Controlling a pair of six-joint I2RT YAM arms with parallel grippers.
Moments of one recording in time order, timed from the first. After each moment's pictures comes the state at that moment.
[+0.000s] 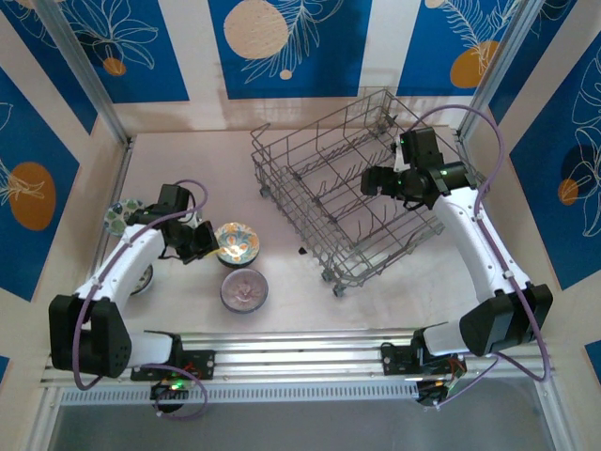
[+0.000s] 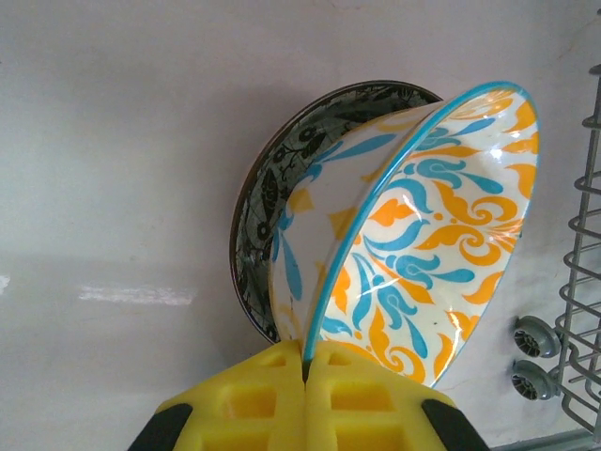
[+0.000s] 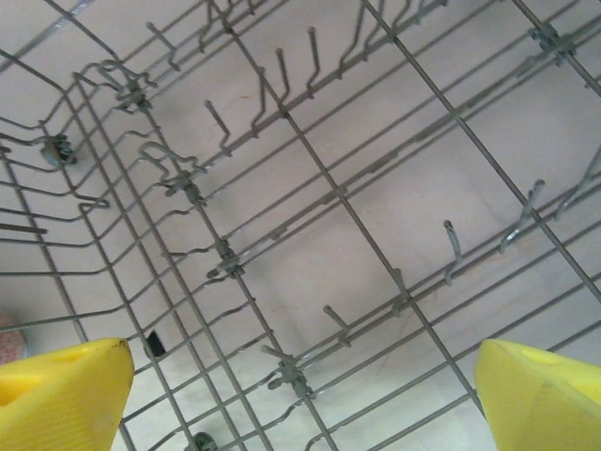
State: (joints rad) left arm -0.14 1.29 0.95 -0.88 0.34 -0.57; right arm 0.25 1.38 1.45 -0.98 -0.03 0.30
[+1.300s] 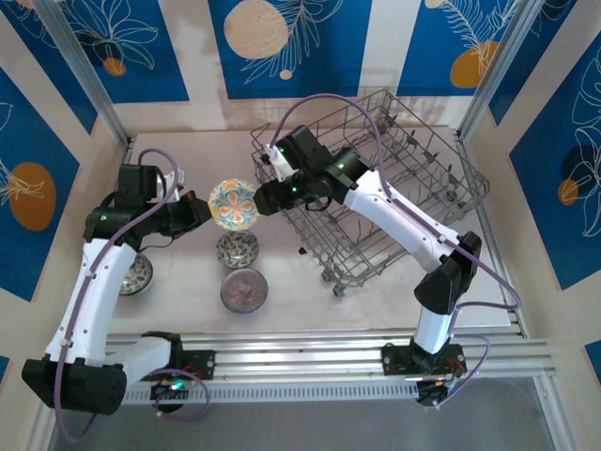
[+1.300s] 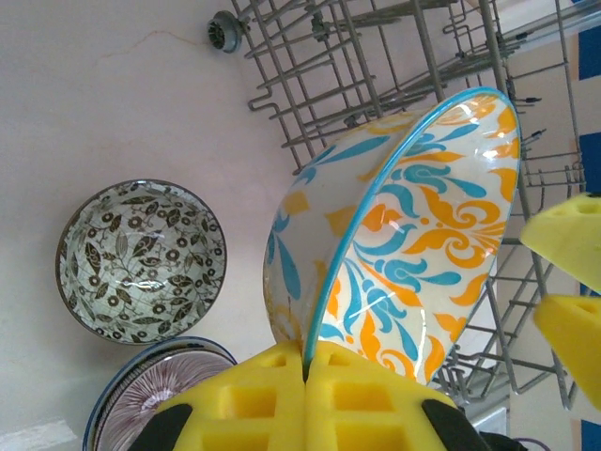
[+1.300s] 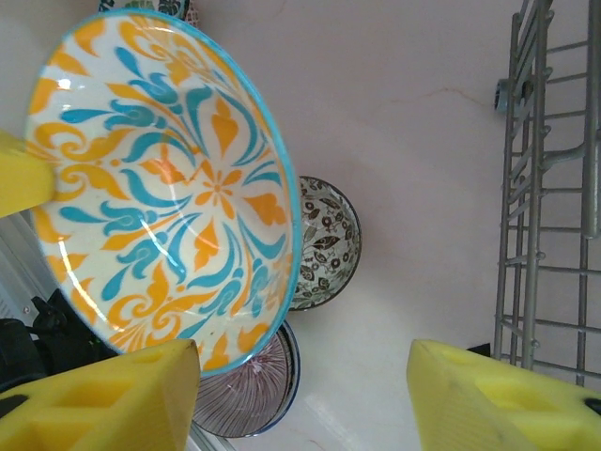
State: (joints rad) left arm -0.11 1.09 1.23 -0.98 0.52 -0.54; right arm 0.82 1.79 1.94 -1.03 -0.19 0.30
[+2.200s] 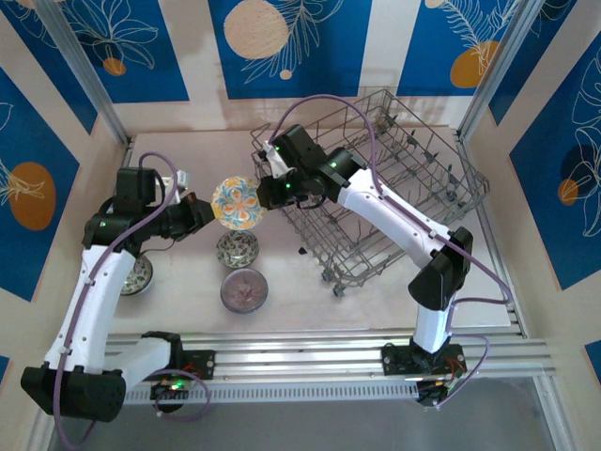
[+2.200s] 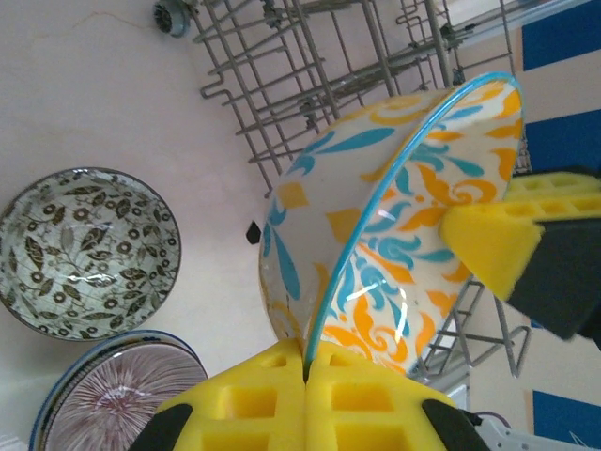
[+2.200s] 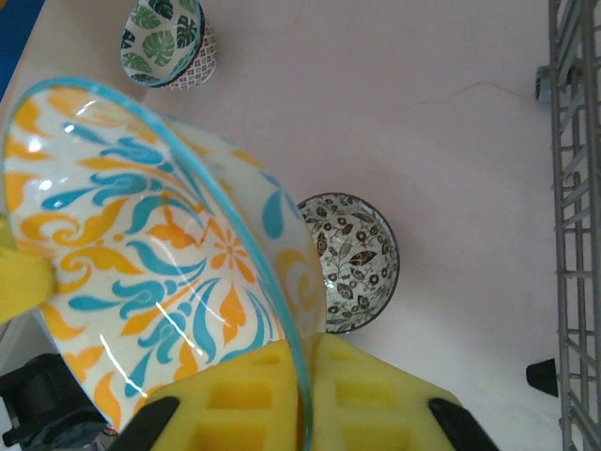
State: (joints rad) left arm -0.11 1.05 1.19 -0.94 0.61 -0.58; right arm 0.81 1.82 1.94 -0.97 -0.24 0.43
